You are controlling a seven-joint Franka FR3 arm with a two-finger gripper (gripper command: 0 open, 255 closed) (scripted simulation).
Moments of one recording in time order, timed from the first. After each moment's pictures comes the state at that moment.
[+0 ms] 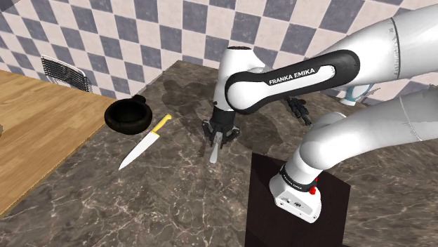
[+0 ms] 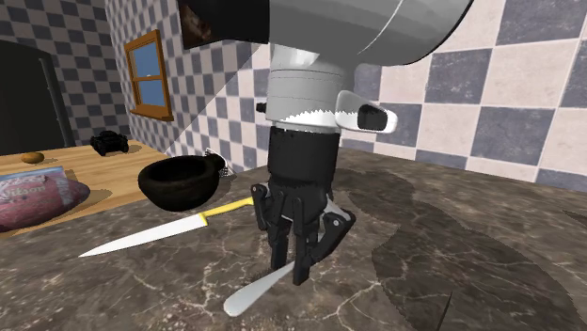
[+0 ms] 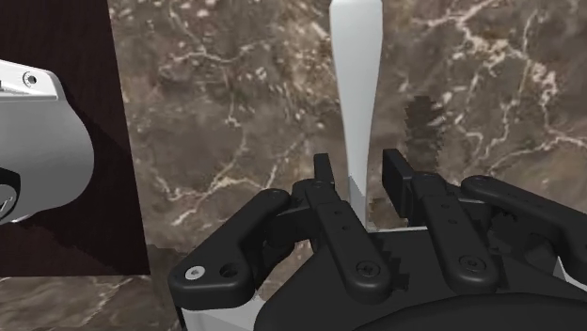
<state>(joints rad) -0.07 -0.62 0.50 -2.81 0.53 2.17 1.11</state>
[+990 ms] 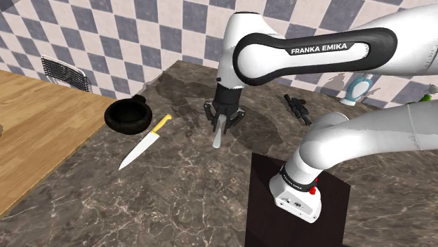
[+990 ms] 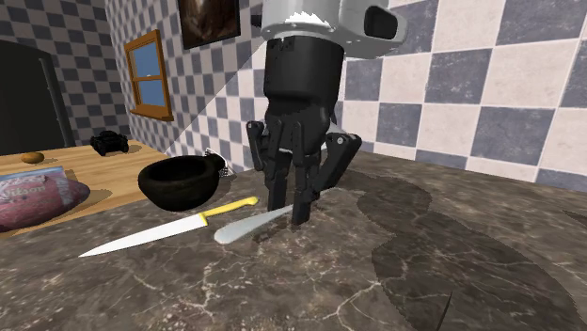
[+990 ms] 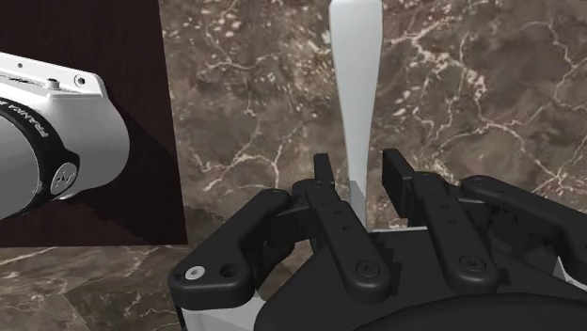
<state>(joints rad) -0.08 -0.74 0.43 -2.67 0.46 1.92 1.15</state>
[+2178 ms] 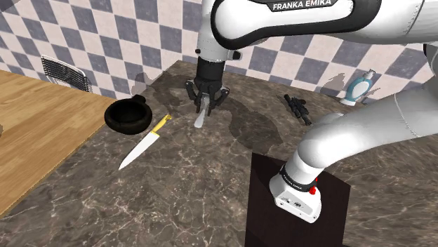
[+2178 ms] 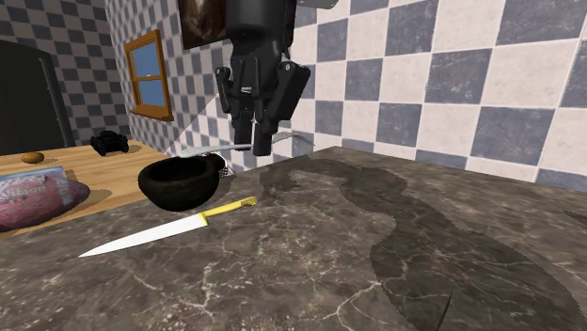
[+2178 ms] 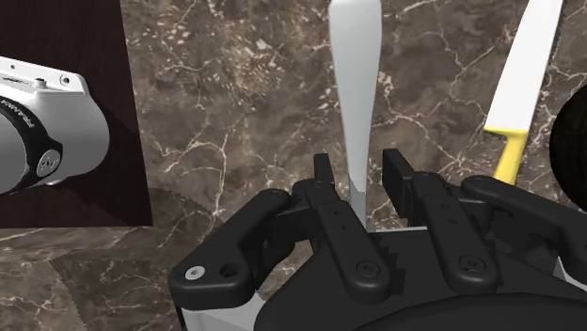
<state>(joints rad) -0.14 -0.55 0.46 -2.38 0.39 1.84 1.22</state>
